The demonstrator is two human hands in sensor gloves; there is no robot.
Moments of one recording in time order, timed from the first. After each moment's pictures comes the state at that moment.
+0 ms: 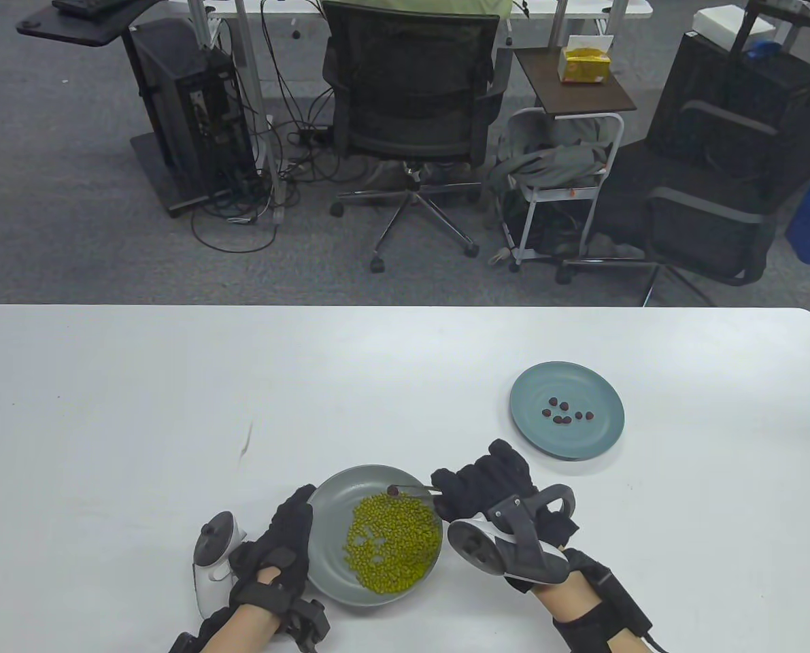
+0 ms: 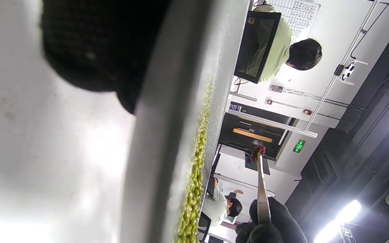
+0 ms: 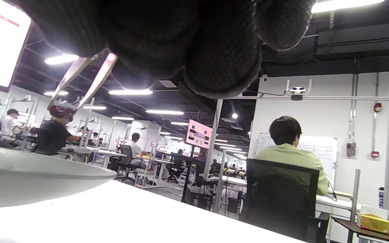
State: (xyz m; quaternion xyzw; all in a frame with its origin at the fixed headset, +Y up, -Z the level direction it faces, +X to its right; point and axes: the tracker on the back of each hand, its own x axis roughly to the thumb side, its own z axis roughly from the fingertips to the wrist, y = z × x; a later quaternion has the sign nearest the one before) left_hand -0.211 -0.808 -0.293 -0.17 -0.01 0.77 0.62; right_hand 0.091 -0.667 -0.299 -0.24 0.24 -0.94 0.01
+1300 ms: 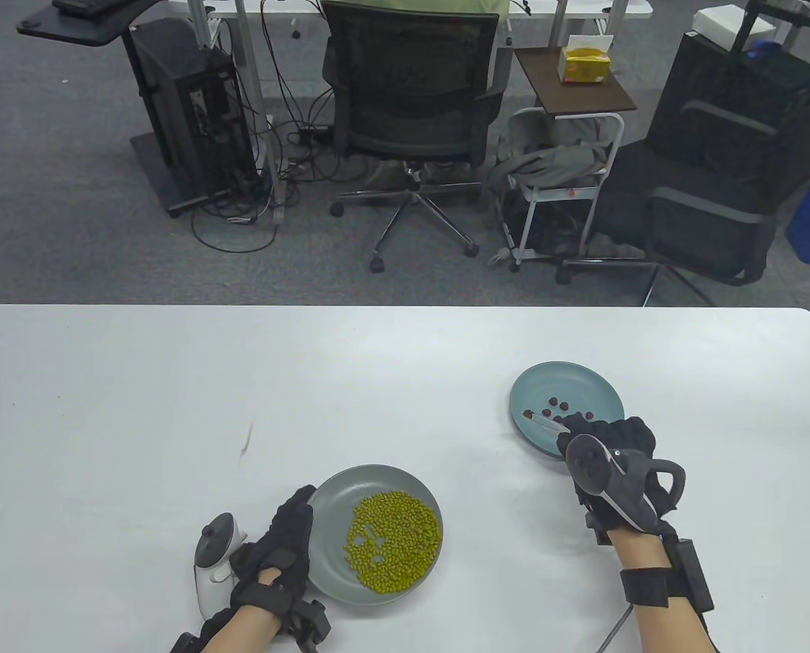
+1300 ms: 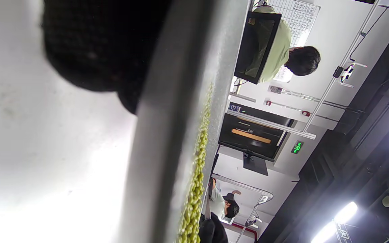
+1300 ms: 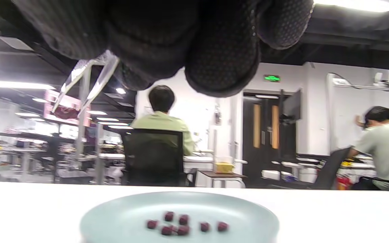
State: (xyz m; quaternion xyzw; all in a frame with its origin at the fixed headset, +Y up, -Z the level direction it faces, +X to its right) left_hand -0.210 -0.808 -0.291 -0.17 -0.01 0.77 0.62; right_hand 0.242 -0.707 -0.379 0.06 0.19 -0.98 0.00
